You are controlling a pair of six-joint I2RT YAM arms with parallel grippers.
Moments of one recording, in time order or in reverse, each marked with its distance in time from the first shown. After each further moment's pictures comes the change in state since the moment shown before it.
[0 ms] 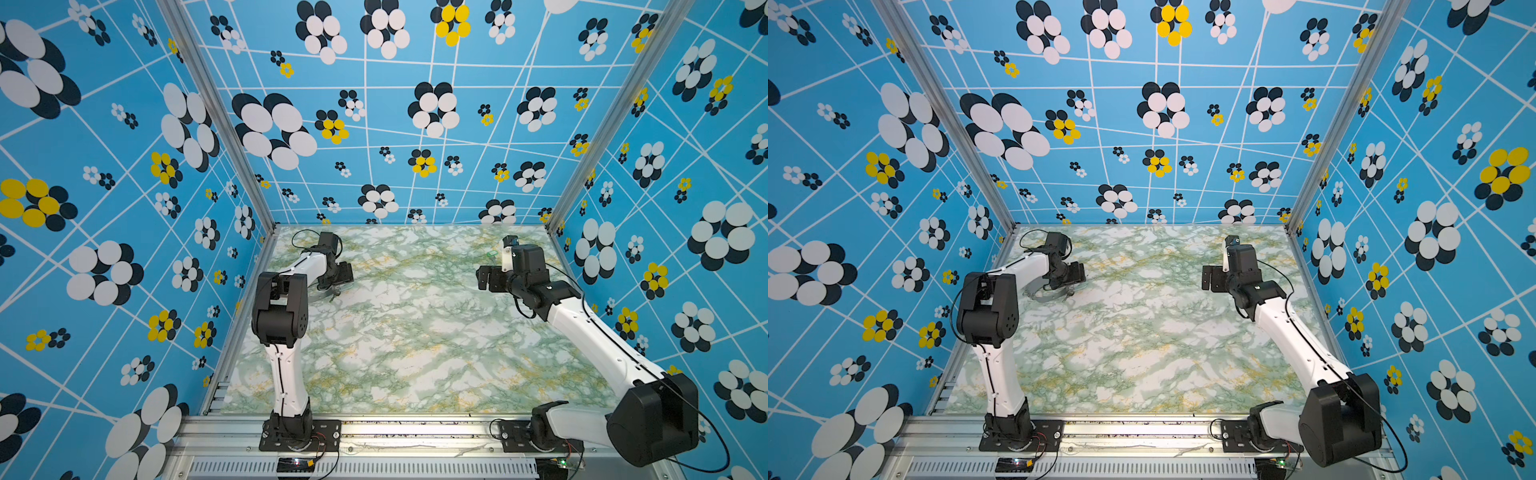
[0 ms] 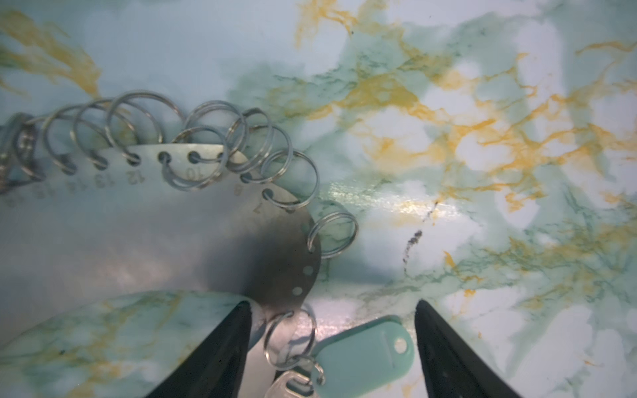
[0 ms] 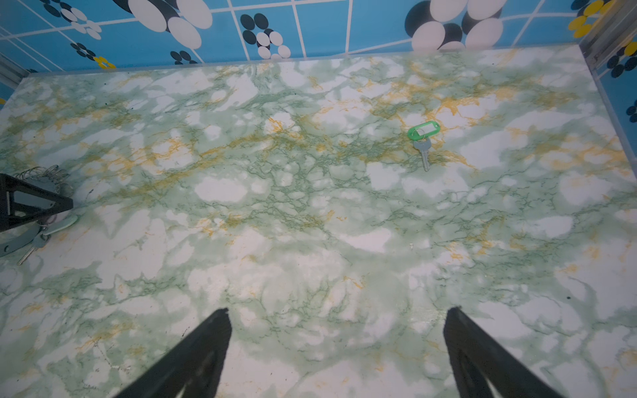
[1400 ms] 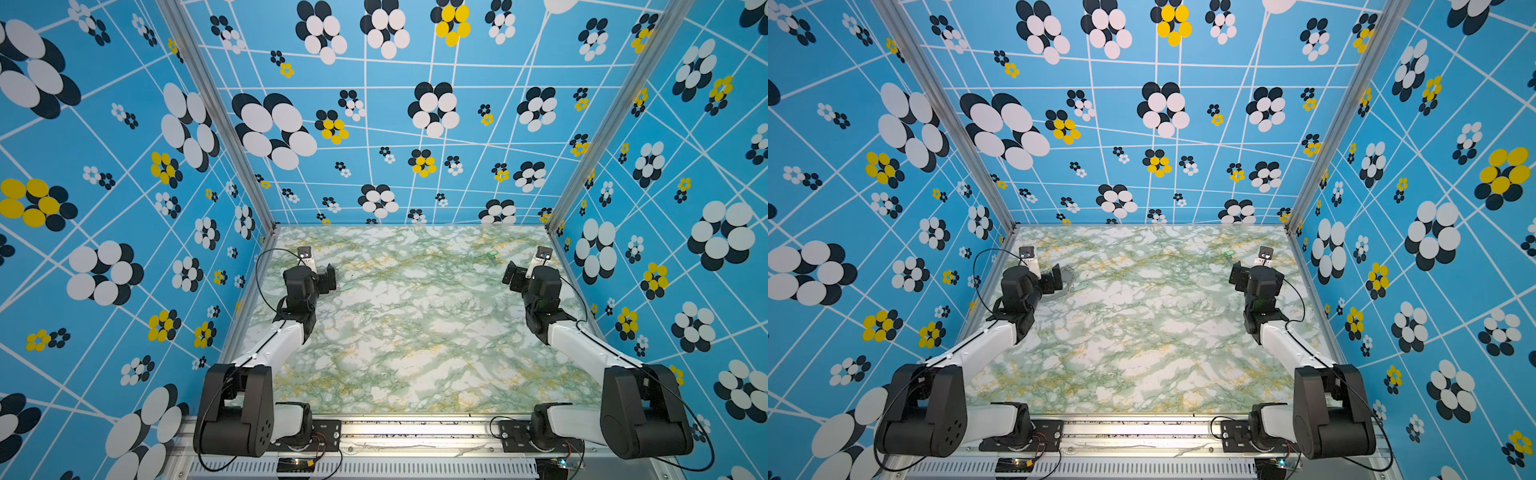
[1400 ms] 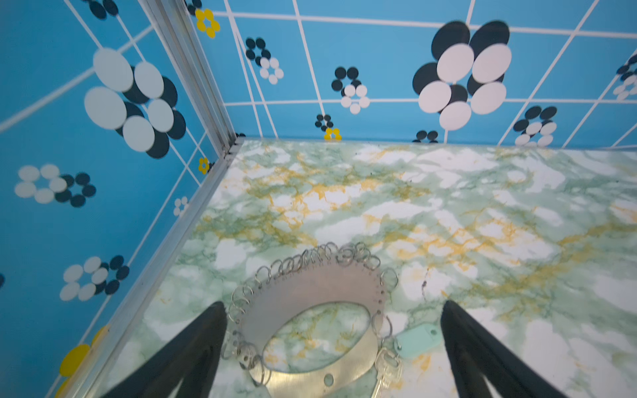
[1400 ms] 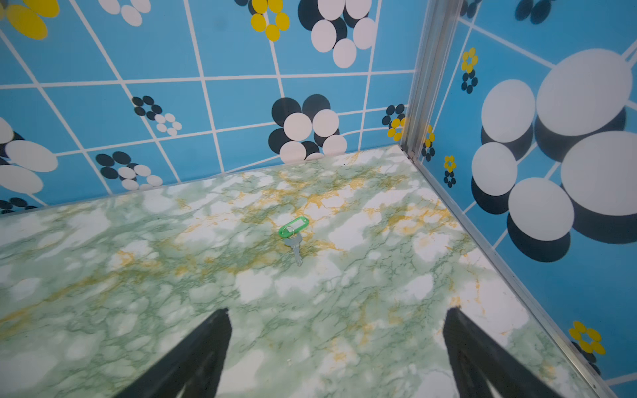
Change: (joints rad) left arm 0.026 -0.761 -0.751 0.830 -0.256 0.262; right arm -0.174 0.011 -0.354 0.724 0.232 -0.042
